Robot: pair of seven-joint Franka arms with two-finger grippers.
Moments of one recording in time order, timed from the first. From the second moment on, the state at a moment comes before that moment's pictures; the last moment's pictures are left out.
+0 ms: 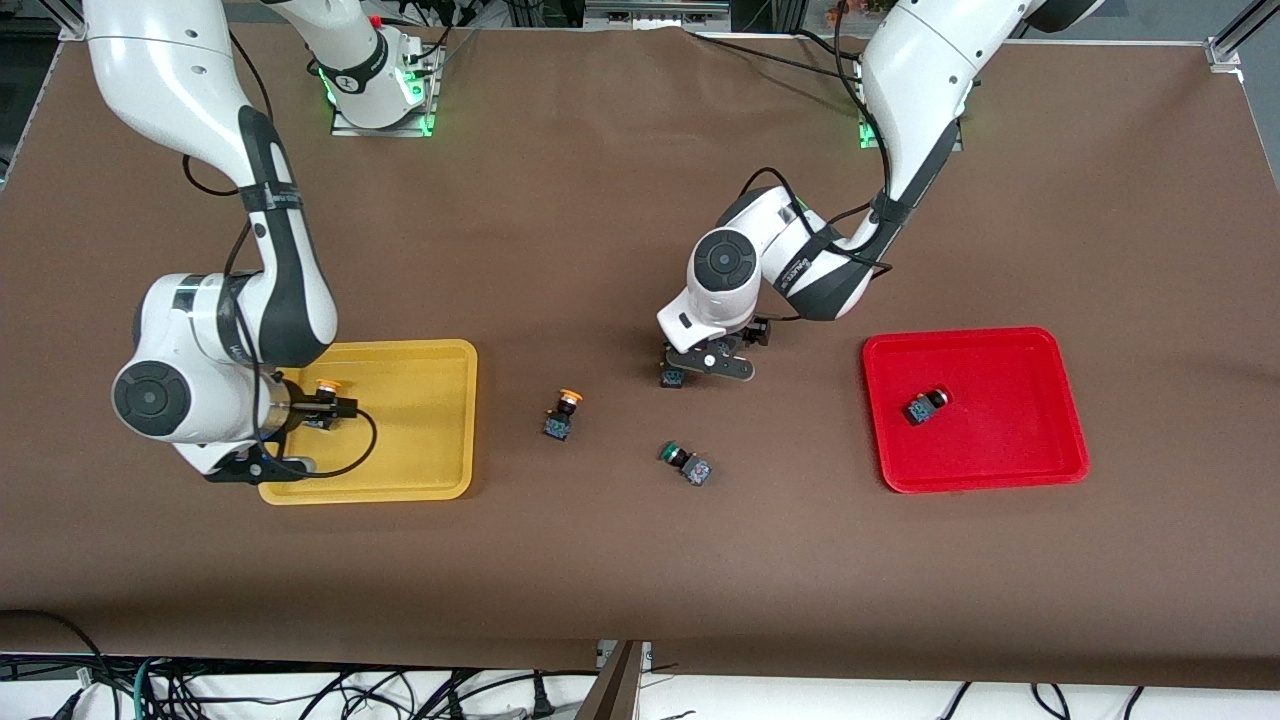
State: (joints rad) left arm -0.36 0.67 -0.34 -1.70 0.24 2.16 -0.58; right arm 0.33 0.66 -0.25 -1.47 0.12 1.92 0.07
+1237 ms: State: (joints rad) left arm -0.35 0.68 -0.33 -1.79 0.24 2.34 -0.59; right arm 0.73 0.80 -0.19 -1.46 0.18 2.30 0.95
